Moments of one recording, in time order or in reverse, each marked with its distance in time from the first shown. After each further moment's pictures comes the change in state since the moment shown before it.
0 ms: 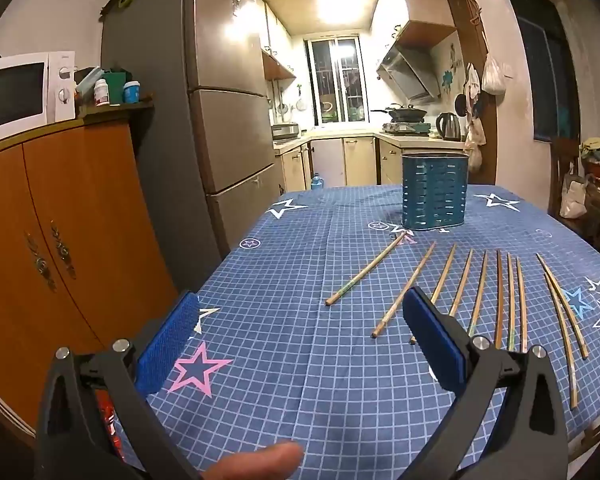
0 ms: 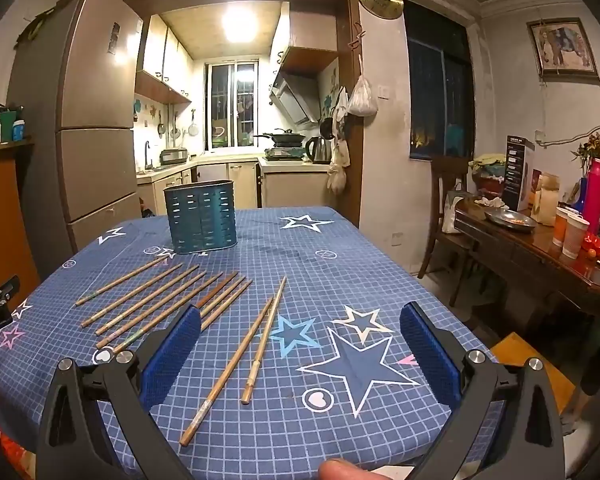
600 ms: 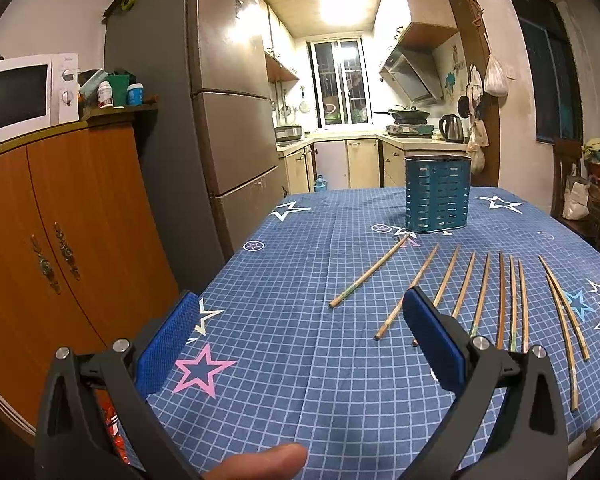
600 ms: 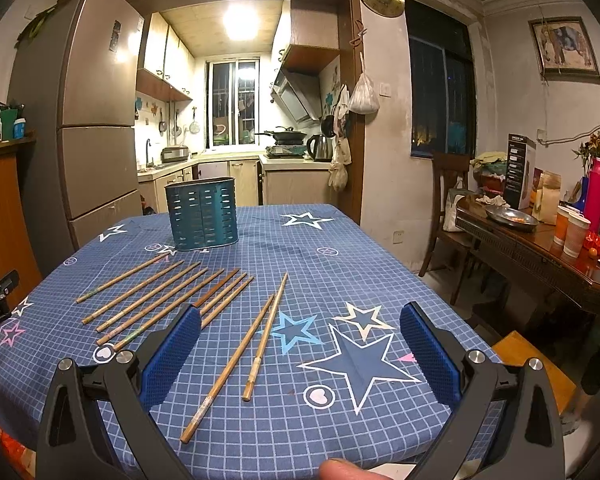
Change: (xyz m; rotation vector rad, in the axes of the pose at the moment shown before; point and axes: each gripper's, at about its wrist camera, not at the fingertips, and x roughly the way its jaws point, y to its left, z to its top) left arm -0.001 0.000 -0.003 -0.001 -0.010 0.013; right arm 0.002 0.001 0.001 -0.001 0.009 0.005
